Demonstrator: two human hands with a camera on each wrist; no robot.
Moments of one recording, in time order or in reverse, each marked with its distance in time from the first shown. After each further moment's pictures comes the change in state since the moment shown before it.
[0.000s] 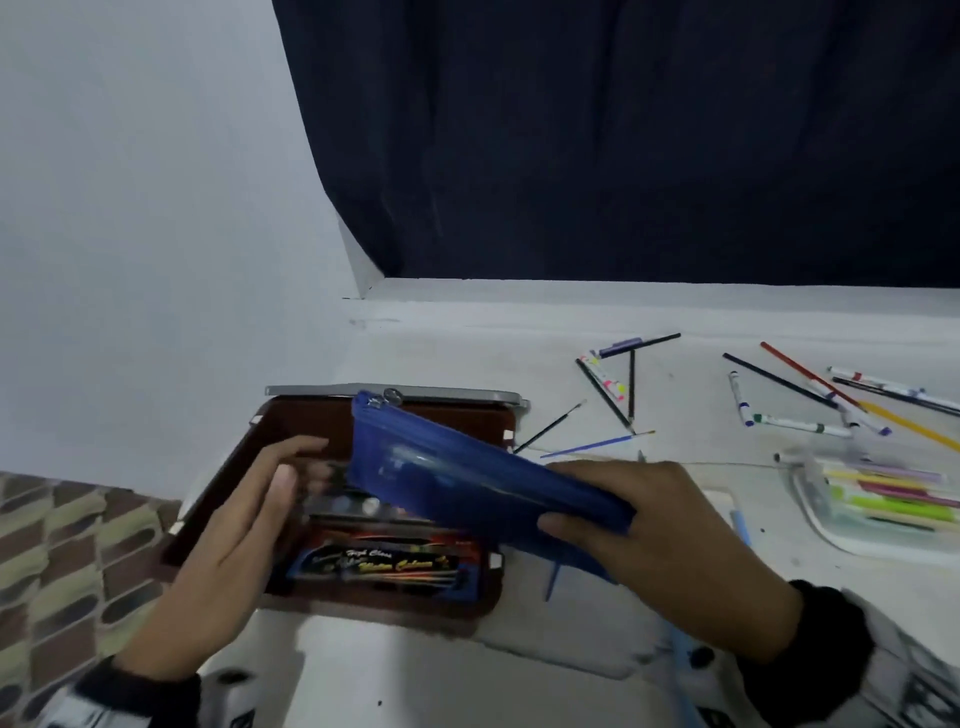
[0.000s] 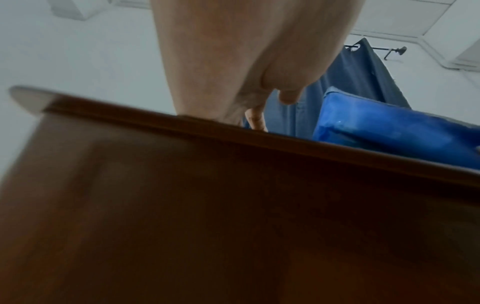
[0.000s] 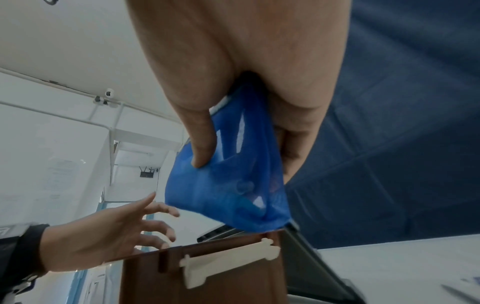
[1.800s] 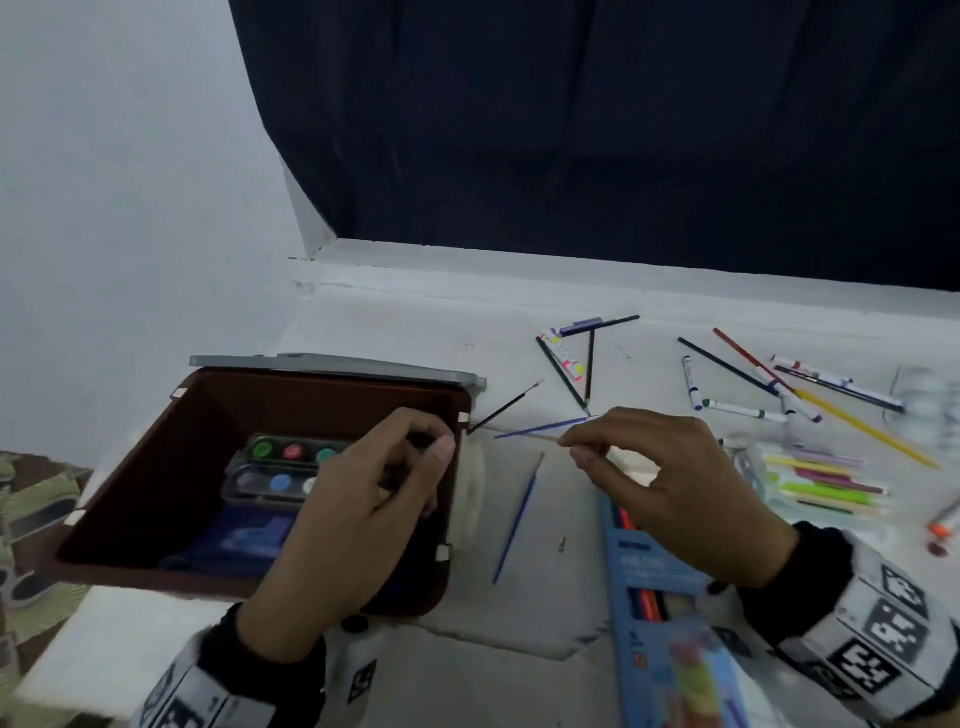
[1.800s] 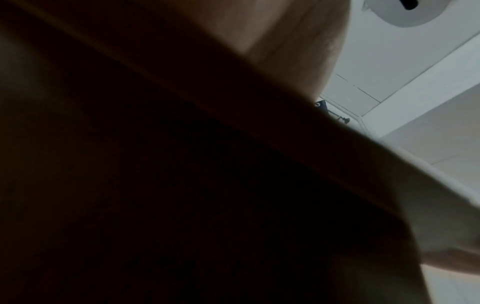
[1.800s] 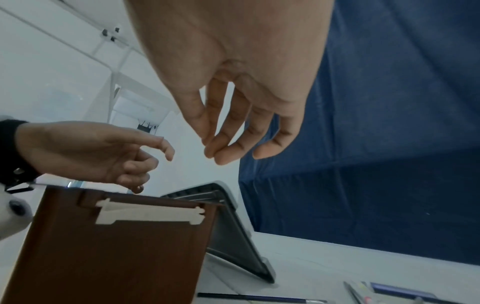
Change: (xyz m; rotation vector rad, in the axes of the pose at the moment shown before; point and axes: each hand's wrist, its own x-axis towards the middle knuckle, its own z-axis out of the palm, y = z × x) left_hand 0.023 0.052 0.095 -0.034 -0.194 0.108; right_hand 0.009 0.045 -0.032 -0.167 0.122 -0.162
